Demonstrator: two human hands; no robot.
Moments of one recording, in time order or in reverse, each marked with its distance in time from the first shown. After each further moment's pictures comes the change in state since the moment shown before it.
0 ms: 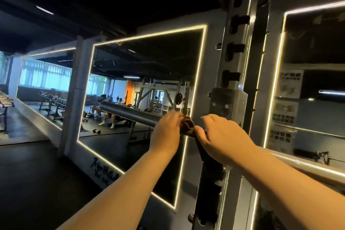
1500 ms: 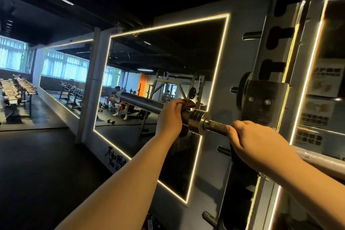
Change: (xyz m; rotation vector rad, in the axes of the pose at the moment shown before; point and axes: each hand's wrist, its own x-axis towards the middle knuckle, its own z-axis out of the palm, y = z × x) left_hand 0.034 -0.080 -0.015 -0.290 0.038 -0.286; right_hand 0.016 0.001 0.043 -0.016 -0.024 0.030
